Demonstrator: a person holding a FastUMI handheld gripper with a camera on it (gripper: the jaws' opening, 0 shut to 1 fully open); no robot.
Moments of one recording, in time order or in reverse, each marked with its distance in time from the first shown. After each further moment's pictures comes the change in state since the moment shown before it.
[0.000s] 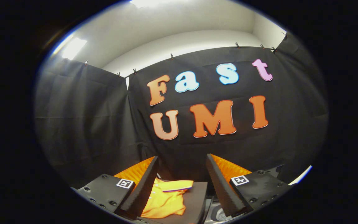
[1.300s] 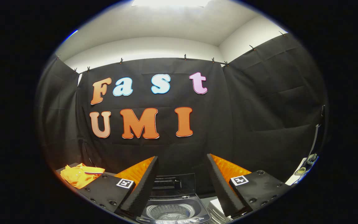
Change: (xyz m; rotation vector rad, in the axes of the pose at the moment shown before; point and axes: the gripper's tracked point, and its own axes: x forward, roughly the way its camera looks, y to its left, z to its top) arm -0.201 -0.310 0.036 -0.107 -0.086 -0.528
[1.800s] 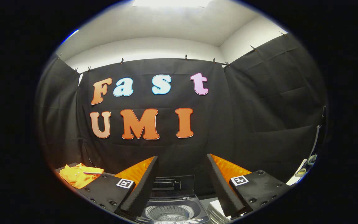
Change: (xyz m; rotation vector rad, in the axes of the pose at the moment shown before) arm 0.011 -0.004 -0.002 -0.005 -0.007 0.010
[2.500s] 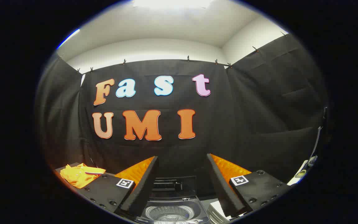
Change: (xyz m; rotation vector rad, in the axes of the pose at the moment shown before) arm 0.005 0.001 -0.001 -0.003 -0.018 0.023
